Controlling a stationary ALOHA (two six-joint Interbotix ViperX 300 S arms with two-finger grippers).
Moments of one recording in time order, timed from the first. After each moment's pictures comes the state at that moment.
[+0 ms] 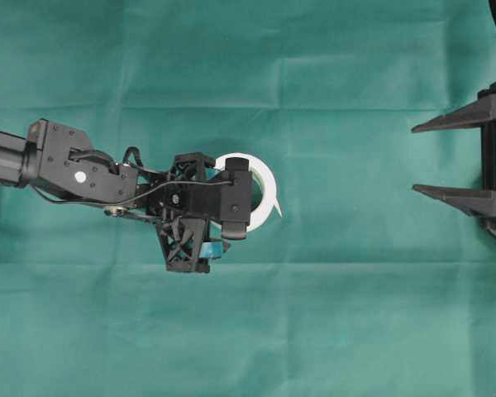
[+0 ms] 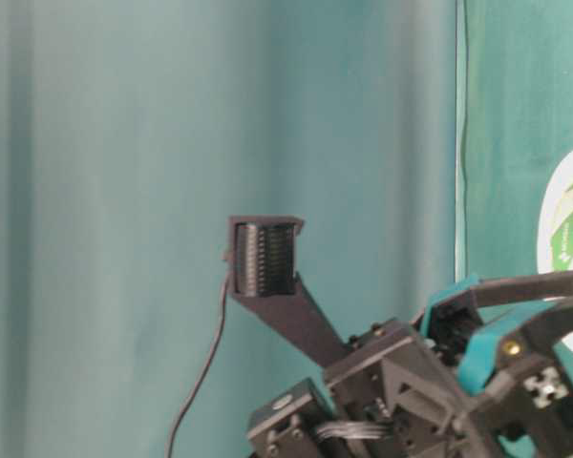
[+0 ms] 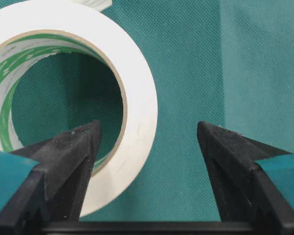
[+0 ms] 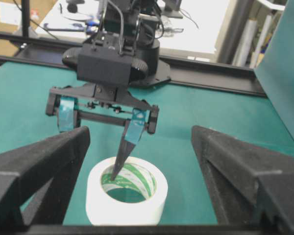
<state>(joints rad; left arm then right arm) -0.08 0.15 0.52 -0.02 0.21 -0.03 0.00 -1.00 1.28 0.00 -0.33 0.01</state>
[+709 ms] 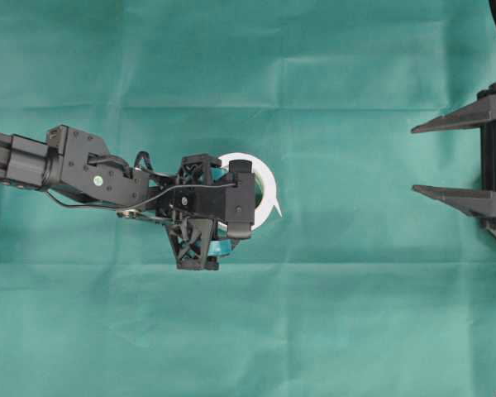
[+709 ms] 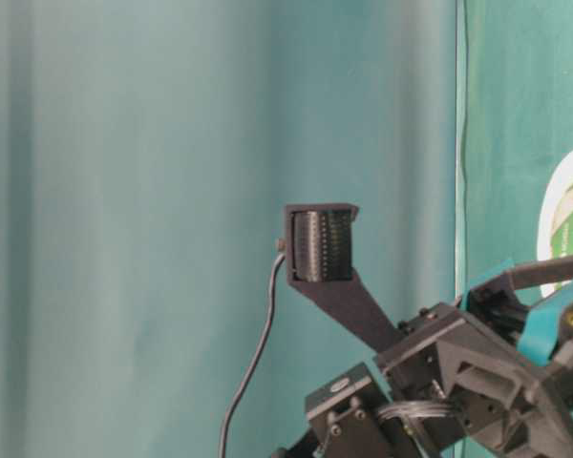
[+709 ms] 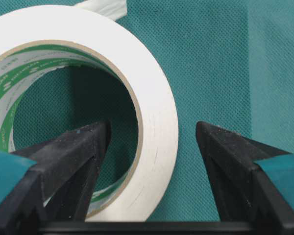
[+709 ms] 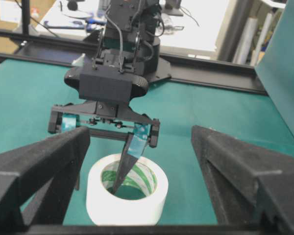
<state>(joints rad) -0.07 0.24 0.52 -0.02 0.17 -0.03 0.00 -1.00 1.28 0.00 -0.33 0.01</state>
